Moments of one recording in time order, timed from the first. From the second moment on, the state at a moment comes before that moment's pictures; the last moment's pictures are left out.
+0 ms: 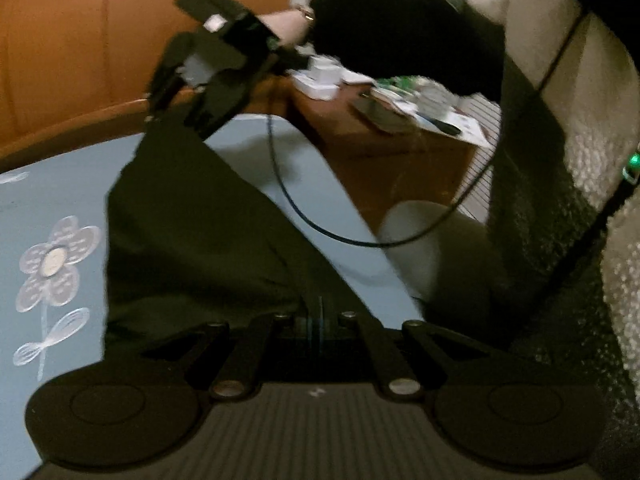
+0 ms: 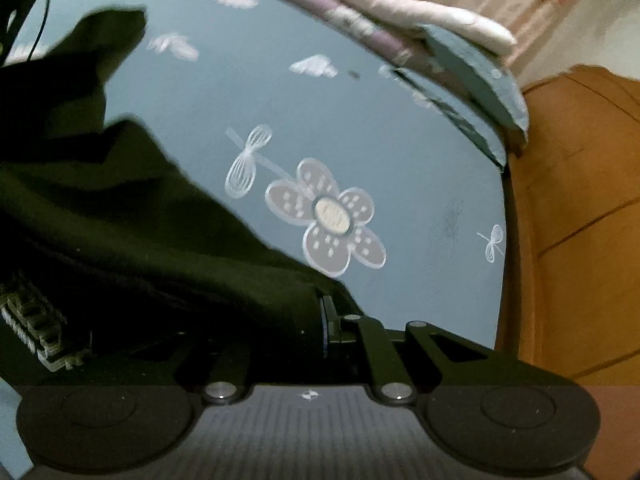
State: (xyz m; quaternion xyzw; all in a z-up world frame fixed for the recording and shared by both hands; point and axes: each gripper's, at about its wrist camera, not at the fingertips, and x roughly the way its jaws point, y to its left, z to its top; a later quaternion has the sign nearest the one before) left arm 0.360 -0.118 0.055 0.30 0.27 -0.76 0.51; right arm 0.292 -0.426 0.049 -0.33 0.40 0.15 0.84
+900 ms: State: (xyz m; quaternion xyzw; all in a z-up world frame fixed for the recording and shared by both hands) left arm 0.370 -0.135 -0.007 0.28 0.30 -0.76 0.50; right arm 0.174 -0.463 0.040 0.13 0.41 -0.04 0.90
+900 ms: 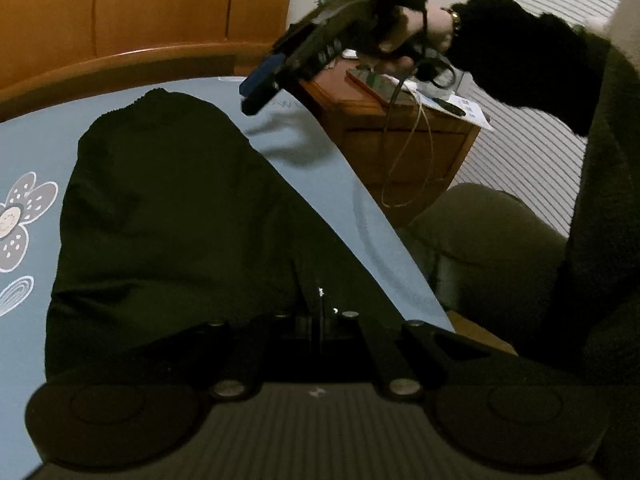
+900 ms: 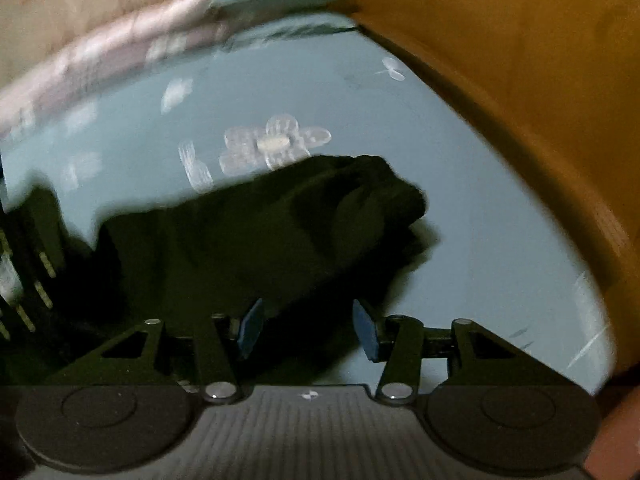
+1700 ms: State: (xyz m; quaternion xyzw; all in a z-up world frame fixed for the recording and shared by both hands) left arm 0.329 -0.126 0.050 0.35 0.26 -0.75 0.49; right arm 0.200 -0.457 0.029 0.24 0.35 -0.06 0.90
